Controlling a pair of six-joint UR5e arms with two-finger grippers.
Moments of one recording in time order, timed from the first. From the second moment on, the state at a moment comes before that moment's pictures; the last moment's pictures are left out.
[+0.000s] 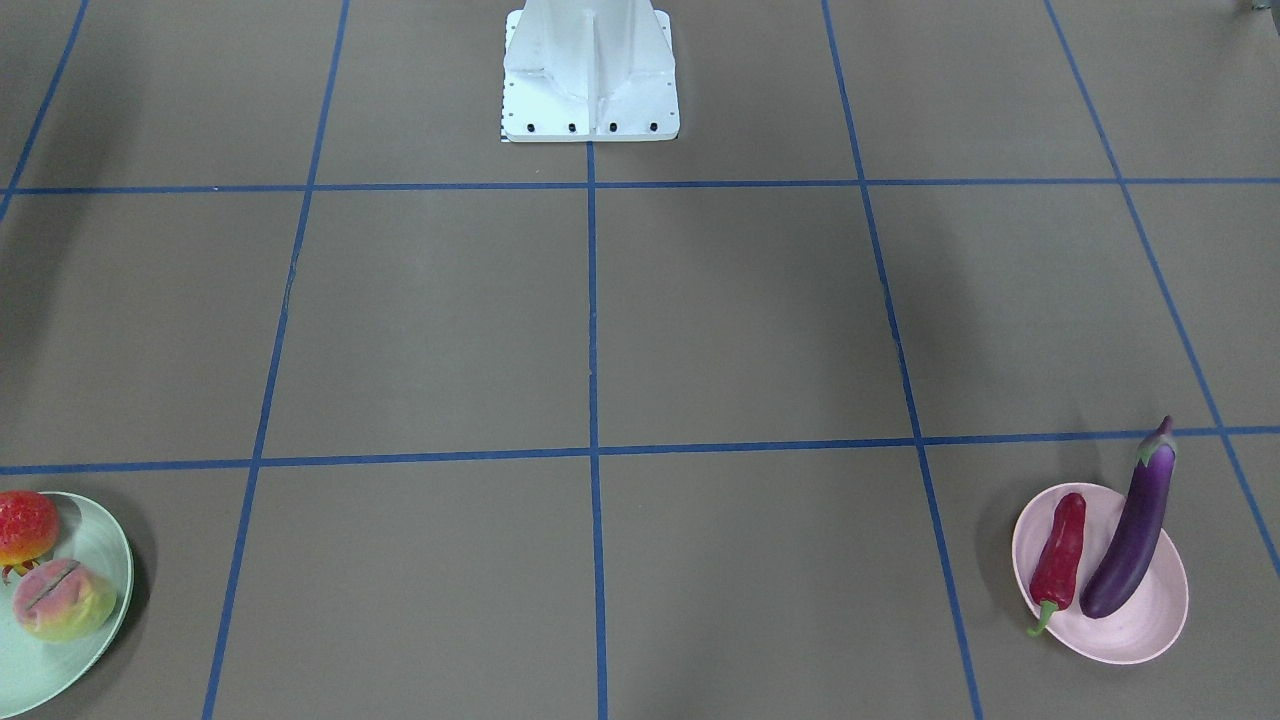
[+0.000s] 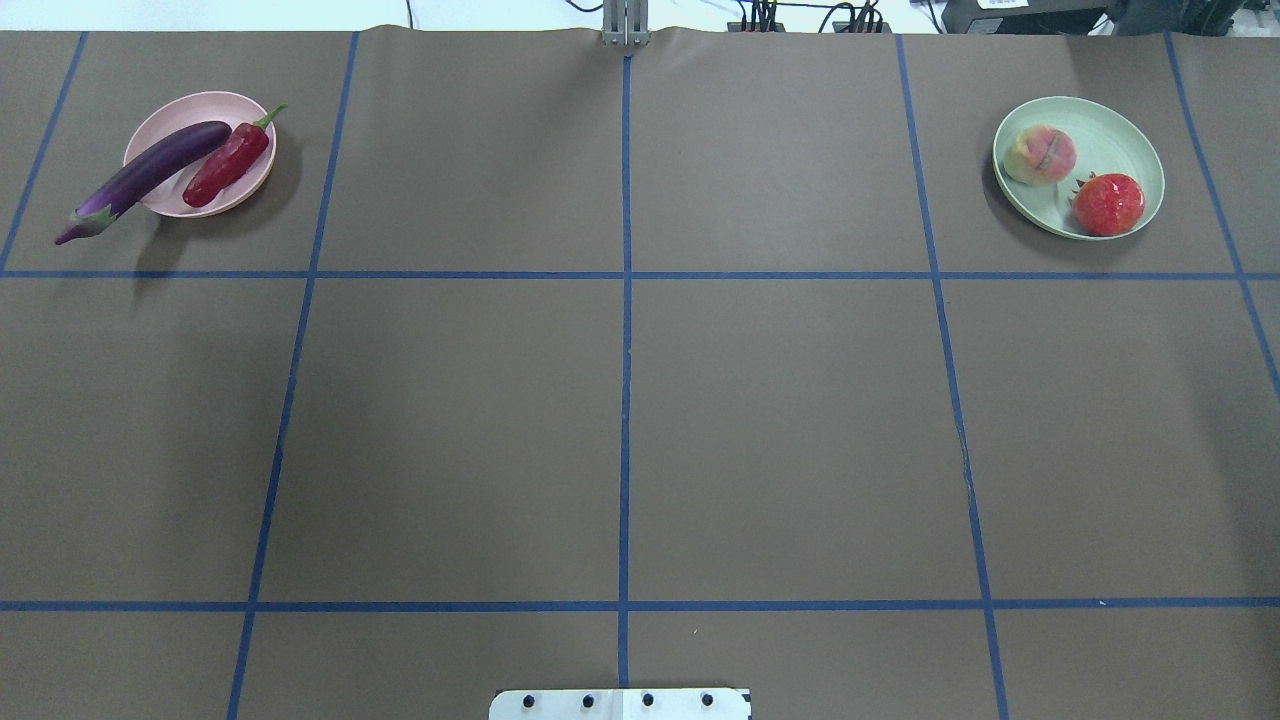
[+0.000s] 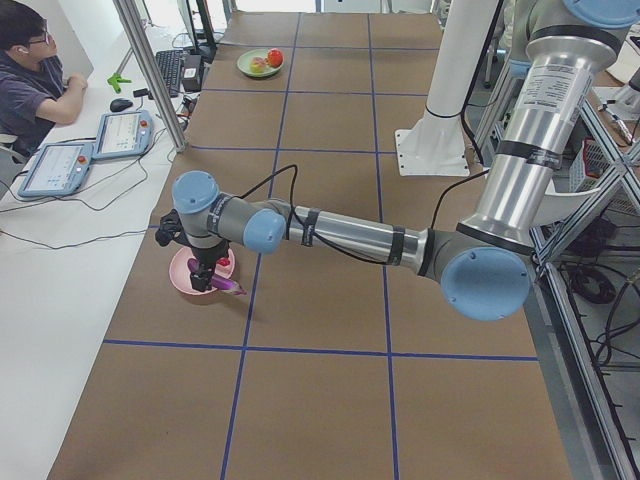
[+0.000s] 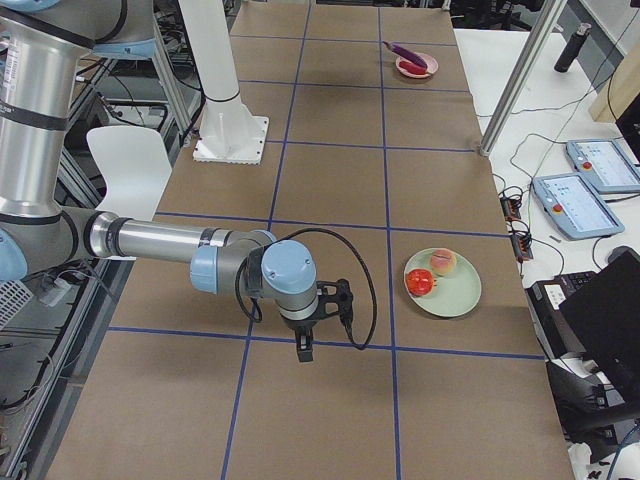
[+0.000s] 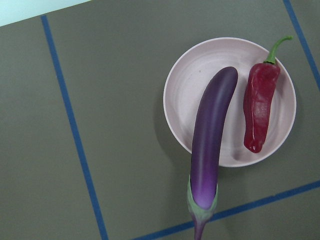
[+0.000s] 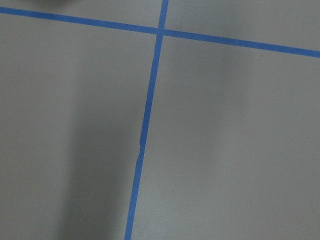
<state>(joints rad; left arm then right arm) -1.48 -1.76 -1.60 -1.65 -2.38 -0.03 1.68 -1.87 1.83 -1.54 2.37 -0.22</state>
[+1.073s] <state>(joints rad) -1.66 -1.24 -1.88 -1.65 -2.38 0.01 1.68 -1.87 1.83 -1.54 2.37 -0.22</state>
